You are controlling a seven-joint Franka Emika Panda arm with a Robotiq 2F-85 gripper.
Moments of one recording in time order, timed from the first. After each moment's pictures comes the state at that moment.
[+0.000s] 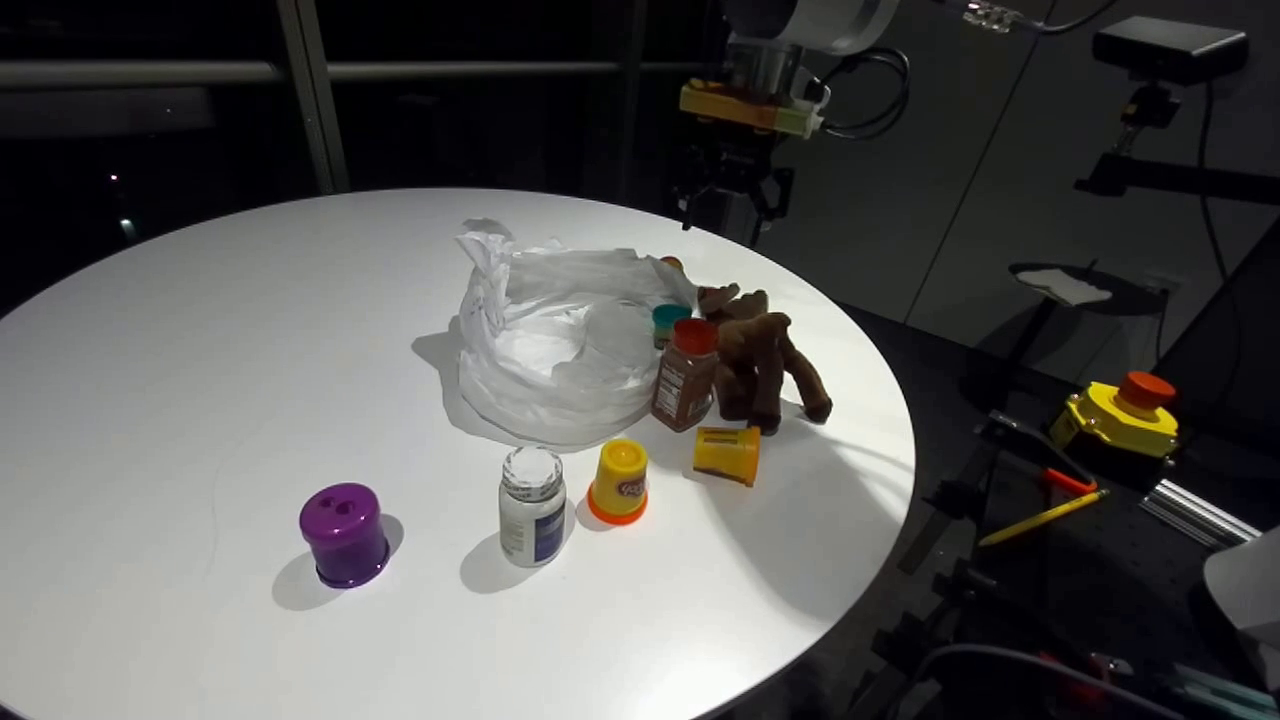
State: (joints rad) arm -0.10 0.50 -0.16 -1.92 0.21 2.38 0.88
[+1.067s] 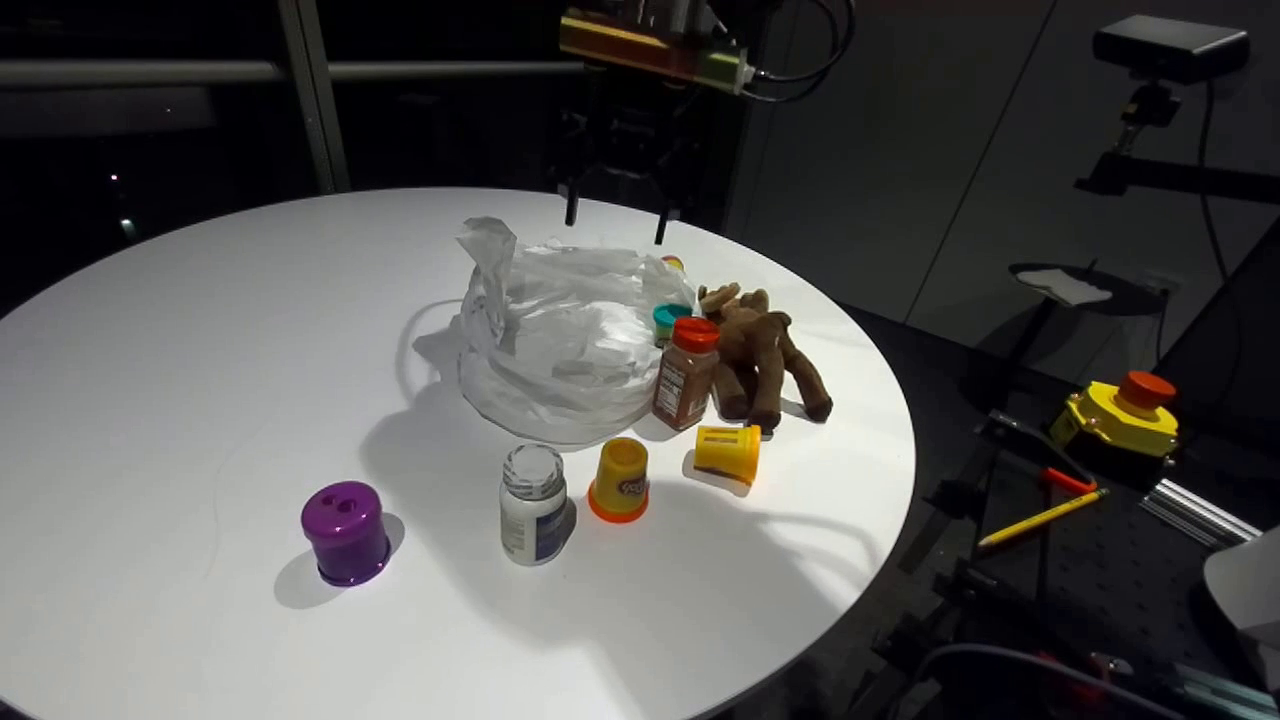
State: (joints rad) arm 0.07 0.42 -0.02 -1.93 0.20 2.33 0.88
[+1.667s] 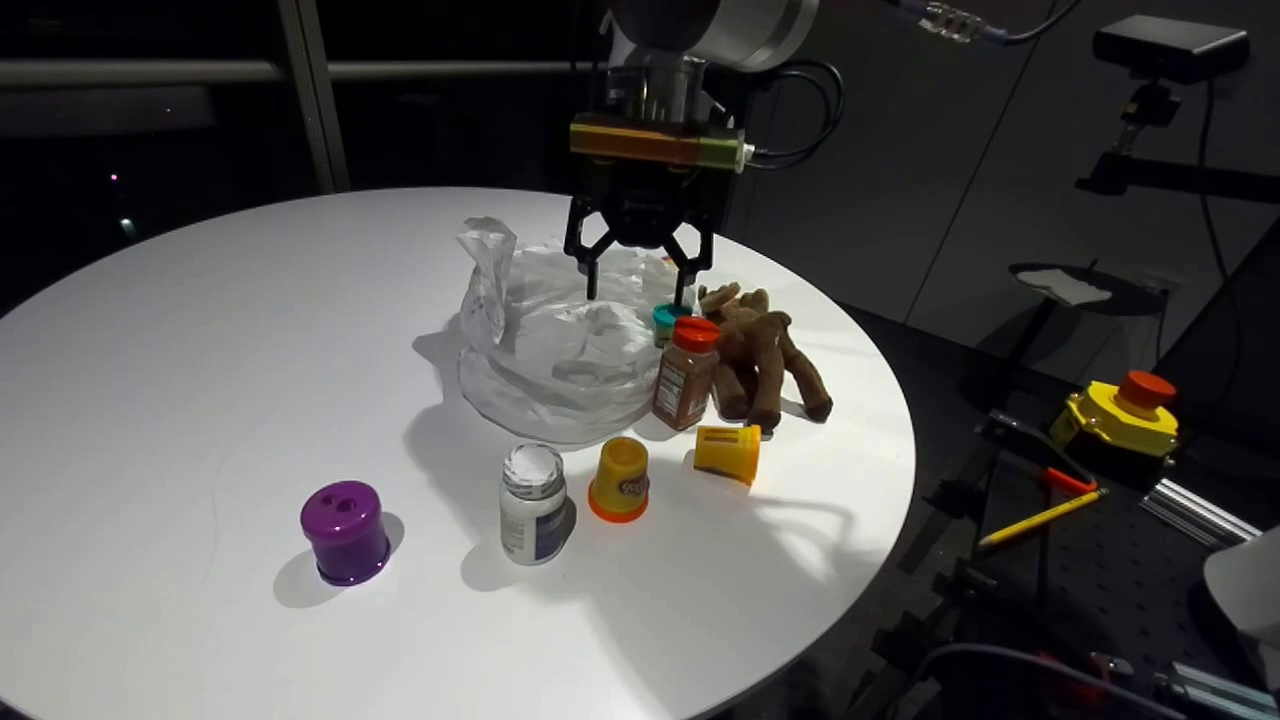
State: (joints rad) arm 0.07 0.53 -0.02 -1.94 0.20 2.32 0.89
